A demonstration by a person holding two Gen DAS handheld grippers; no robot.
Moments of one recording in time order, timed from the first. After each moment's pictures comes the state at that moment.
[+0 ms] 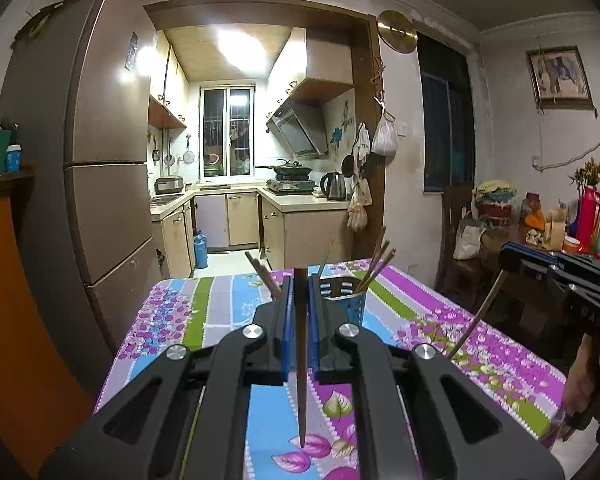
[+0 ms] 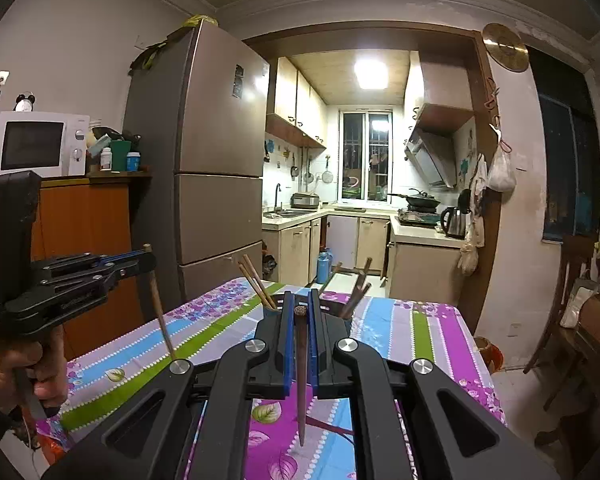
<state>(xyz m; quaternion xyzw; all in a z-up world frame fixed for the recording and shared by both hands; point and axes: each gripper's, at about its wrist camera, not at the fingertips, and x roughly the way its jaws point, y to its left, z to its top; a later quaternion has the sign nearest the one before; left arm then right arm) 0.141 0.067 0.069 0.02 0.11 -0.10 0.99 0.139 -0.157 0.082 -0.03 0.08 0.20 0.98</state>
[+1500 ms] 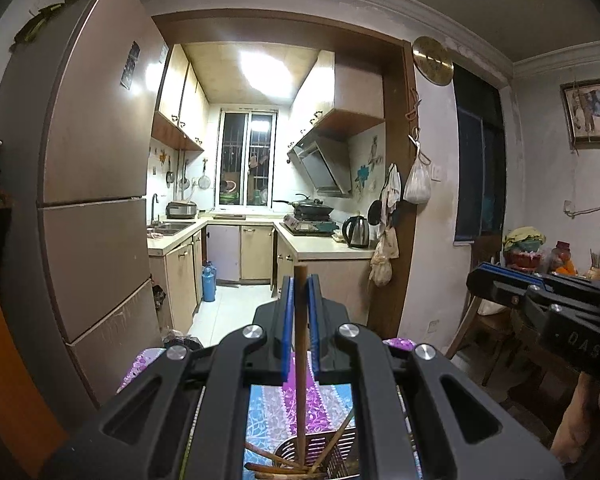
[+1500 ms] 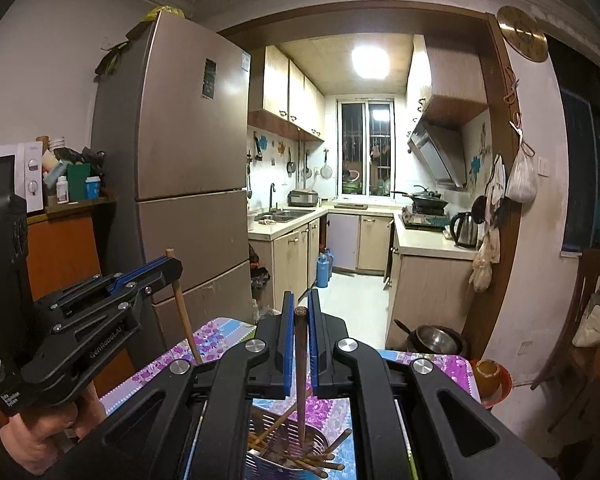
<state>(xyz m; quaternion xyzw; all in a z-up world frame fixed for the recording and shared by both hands) 0.311 0.043 0.144 -0.02 0.06 -0.07 1.00 0.349 -0.135 0.183 -0.02 0.11 0.20 0.97</state>
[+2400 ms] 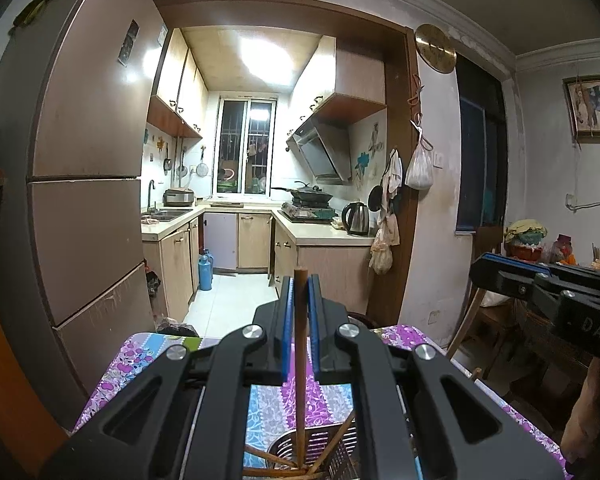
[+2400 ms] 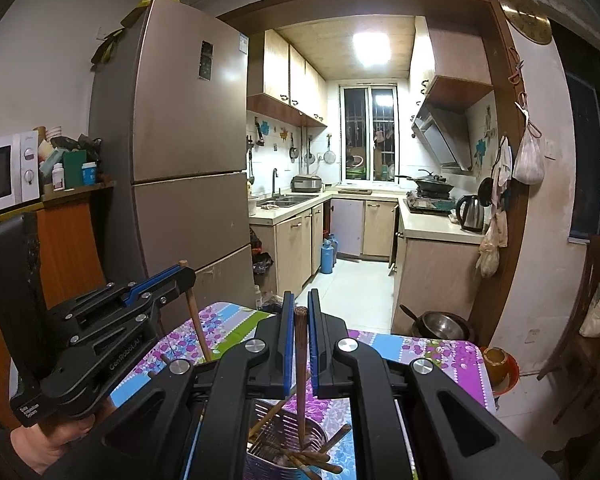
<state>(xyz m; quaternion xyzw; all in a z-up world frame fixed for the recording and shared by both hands) 0.340 0.046 0.119 -0.02 0.08 -0.07 0.99 0.372 -0.133 0.155 -0.02 0.13 0.21 0.97</state>
